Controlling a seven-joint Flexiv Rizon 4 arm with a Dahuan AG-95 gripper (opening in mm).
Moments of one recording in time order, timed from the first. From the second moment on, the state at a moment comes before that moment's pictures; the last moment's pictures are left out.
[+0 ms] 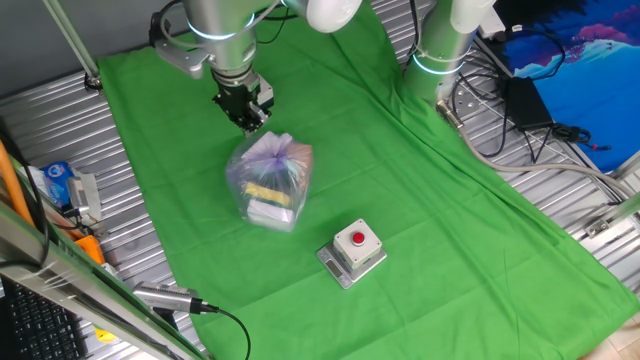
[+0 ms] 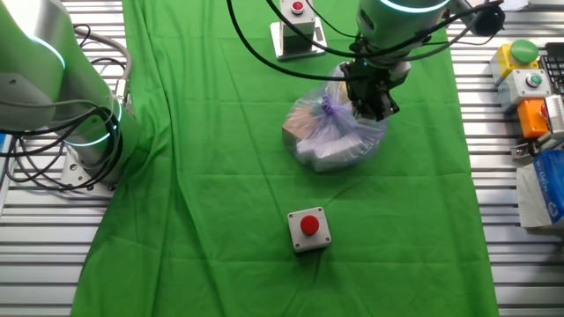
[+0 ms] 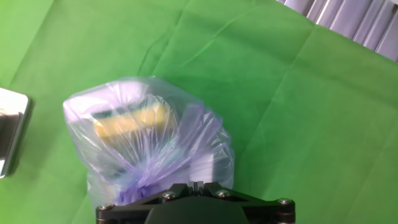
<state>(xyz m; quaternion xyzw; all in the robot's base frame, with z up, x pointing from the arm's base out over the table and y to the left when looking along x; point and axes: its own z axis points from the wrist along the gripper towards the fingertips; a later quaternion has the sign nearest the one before) 0.499 0.001 0.170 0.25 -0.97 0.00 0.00</state>
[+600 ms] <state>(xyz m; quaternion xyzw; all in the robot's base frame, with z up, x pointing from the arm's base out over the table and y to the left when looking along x) 0.477 0.047 0.167 0.22 -0.98 0.00 0.00</state>
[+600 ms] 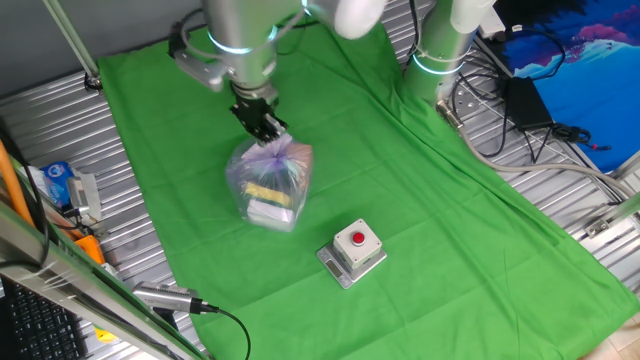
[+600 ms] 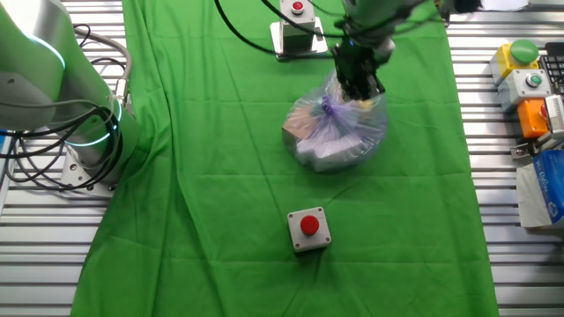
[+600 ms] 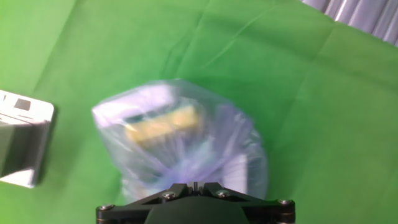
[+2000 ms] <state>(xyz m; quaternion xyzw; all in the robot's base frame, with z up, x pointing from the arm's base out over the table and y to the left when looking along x) 0.457 0.054 0.162 0.23 -0.97 0.00 0.00</state>
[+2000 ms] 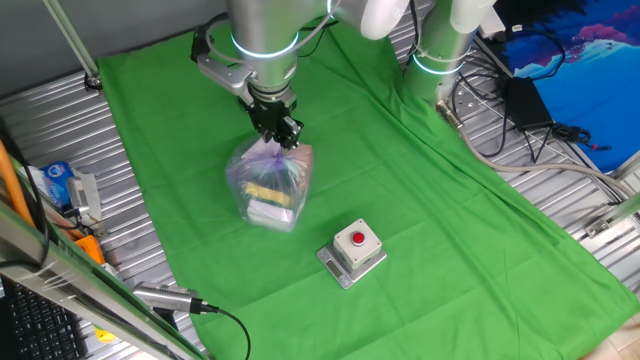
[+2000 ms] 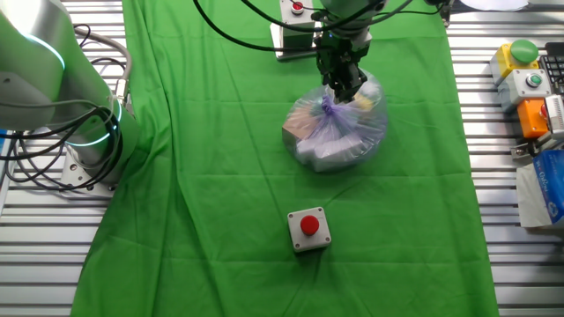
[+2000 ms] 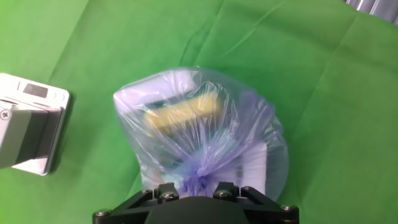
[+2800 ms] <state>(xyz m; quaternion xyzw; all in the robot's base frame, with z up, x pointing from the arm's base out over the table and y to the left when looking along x) 0.457 0.054 0.160 0.24 -0.97 0.00 0.00</state>
